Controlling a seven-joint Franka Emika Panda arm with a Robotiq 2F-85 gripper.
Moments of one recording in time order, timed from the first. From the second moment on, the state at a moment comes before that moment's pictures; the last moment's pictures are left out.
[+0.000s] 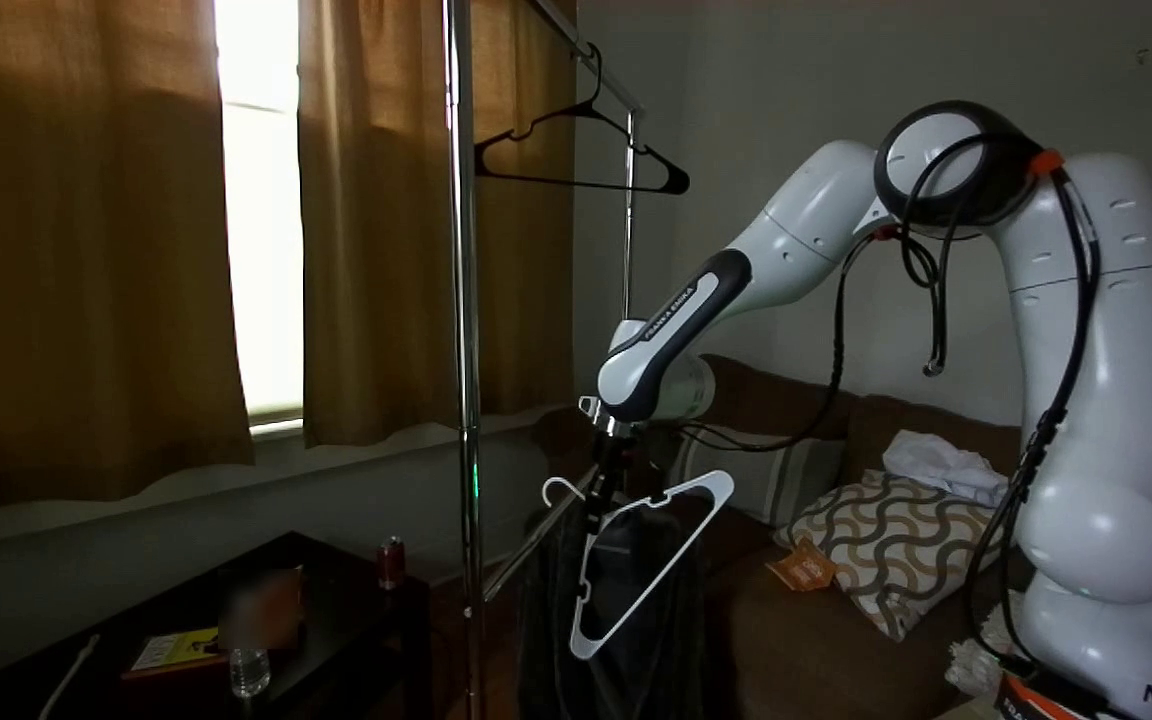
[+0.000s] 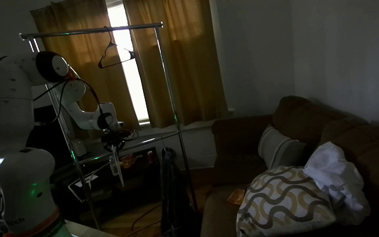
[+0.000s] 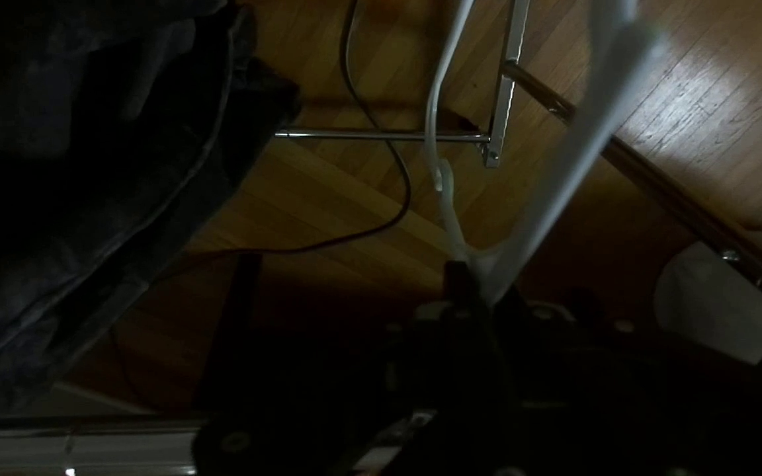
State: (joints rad) arm 0.17 0.28 0.26 -2.23 0.14 2.65 -0.60
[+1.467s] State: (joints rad) arm 0.11 0.46 0.33 -2.15 0.14 2.69 -0.60
